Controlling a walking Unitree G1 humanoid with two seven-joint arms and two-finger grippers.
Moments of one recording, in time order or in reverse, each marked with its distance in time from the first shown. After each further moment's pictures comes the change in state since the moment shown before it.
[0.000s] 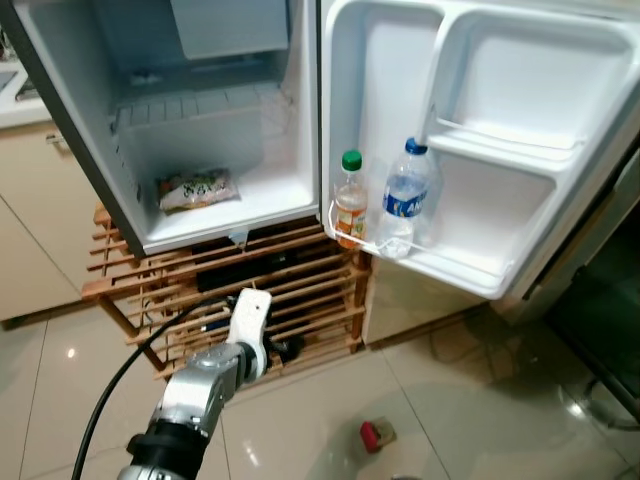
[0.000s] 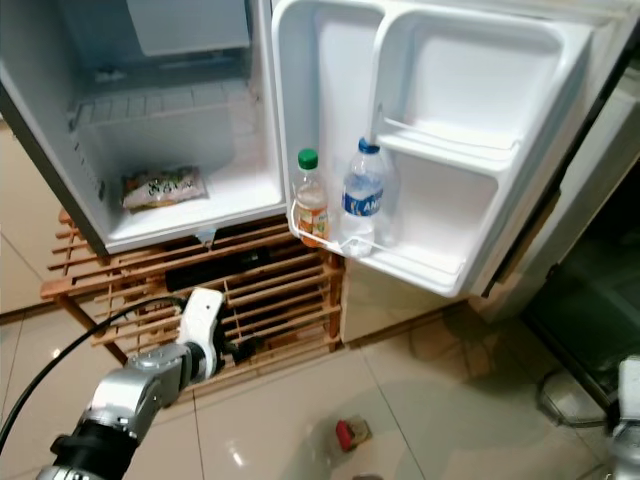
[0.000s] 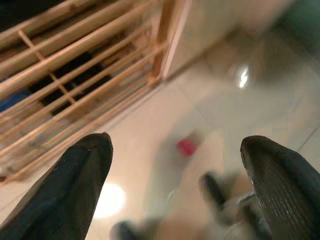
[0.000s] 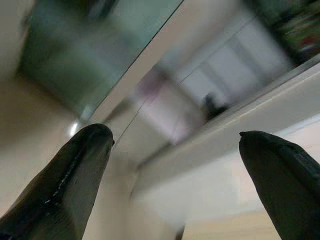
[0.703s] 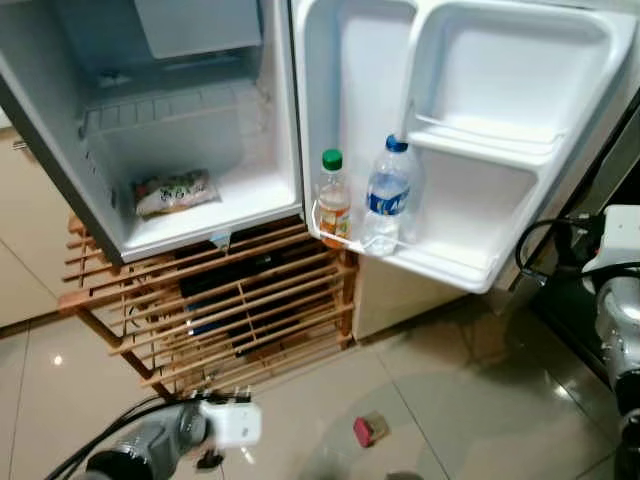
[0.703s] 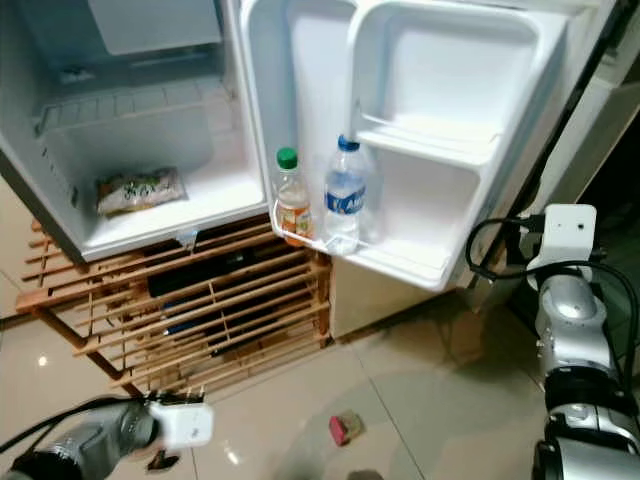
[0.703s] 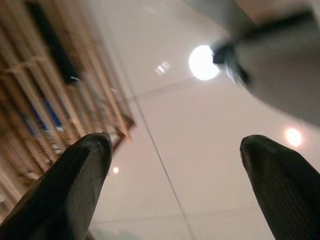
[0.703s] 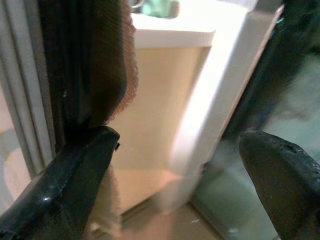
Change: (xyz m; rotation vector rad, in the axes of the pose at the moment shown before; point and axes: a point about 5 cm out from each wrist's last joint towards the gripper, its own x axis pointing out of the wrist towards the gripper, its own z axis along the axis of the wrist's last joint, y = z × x) left arm -0.023 0.042 -0.117 1.149 0.587 -0.217; right arm -0.060 0.104 0.148 0.366 -0.484 0.703
